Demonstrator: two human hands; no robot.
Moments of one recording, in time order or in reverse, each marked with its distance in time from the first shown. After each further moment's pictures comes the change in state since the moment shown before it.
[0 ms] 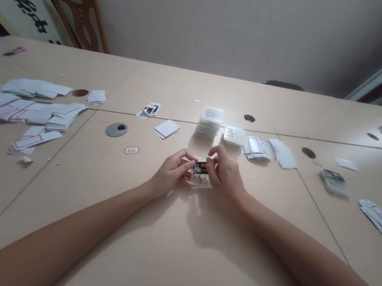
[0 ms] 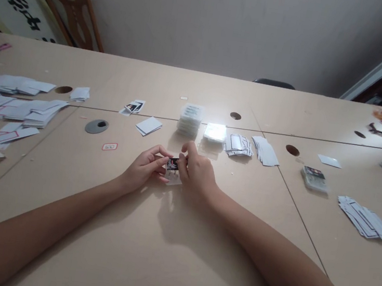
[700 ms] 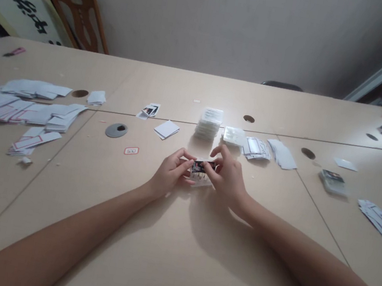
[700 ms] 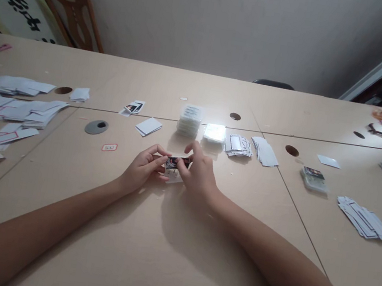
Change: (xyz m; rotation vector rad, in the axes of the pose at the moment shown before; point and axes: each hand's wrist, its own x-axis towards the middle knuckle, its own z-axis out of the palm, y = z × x) left_hand -0.001 0.002 0.001 0.004 0.051 0.028; right_hand 0.001 -0.003 -0.001 0.145 0.006 0.194
